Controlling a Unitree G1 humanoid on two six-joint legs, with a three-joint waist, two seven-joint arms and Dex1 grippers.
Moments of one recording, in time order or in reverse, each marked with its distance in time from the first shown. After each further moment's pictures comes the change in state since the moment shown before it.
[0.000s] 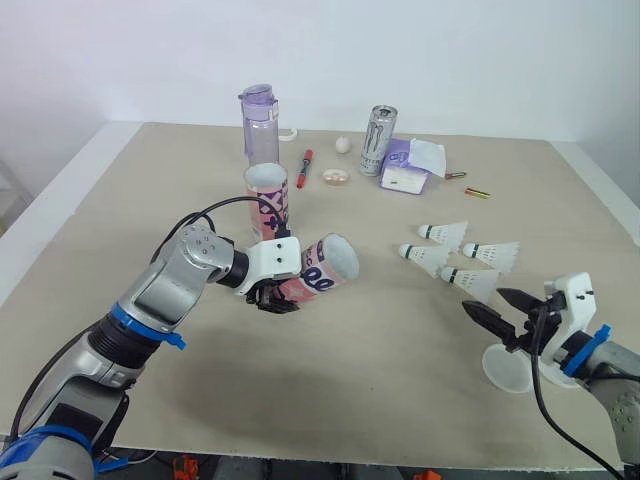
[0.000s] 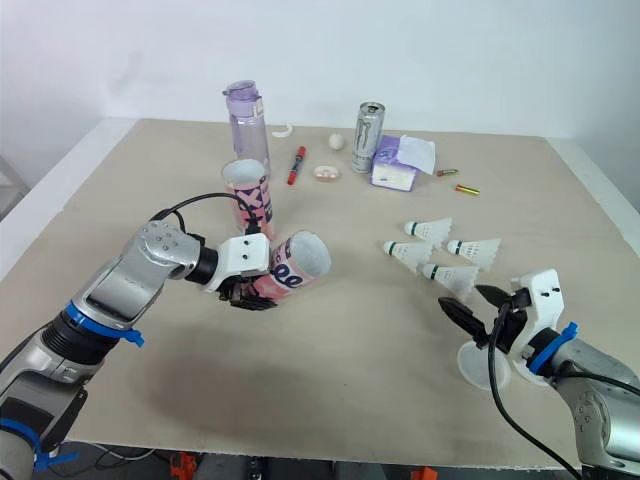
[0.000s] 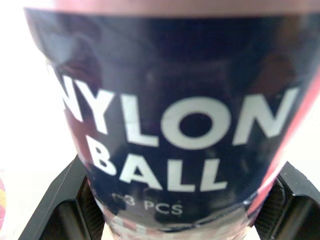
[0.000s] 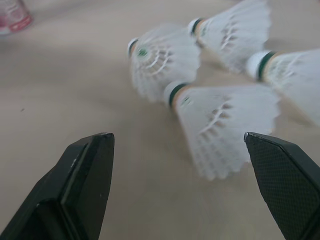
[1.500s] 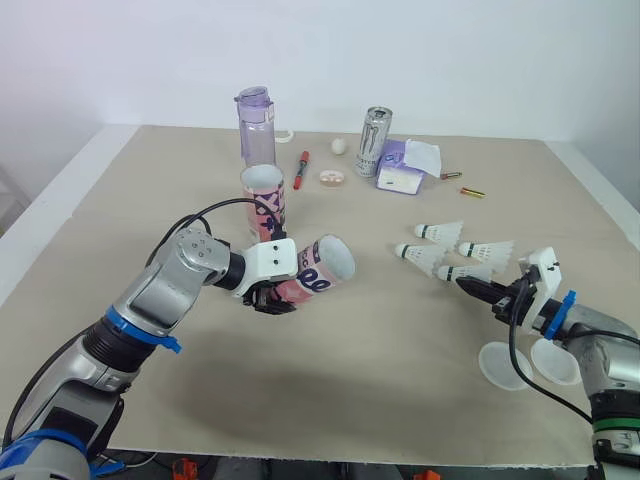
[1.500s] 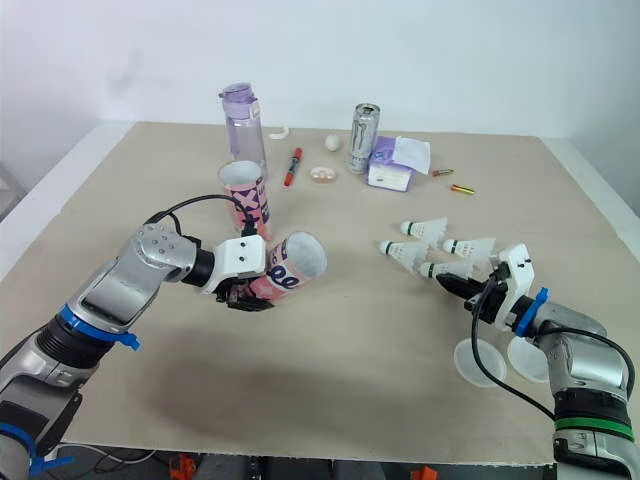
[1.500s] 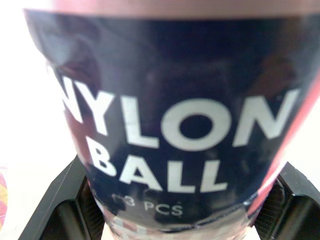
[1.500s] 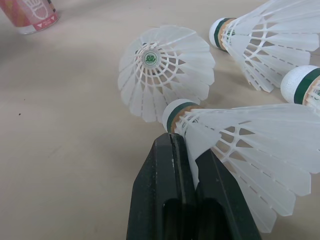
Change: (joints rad) left arm 0.021 0.019 0.003 -0.018 -0.002 0.001 0.021; right arm -0.317 -0.055 0.165 0.453 -0.087 -0.187 0.245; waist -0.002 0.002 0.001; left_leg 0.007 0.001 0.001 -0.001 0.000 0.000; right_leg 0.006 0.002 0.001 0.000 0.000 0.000
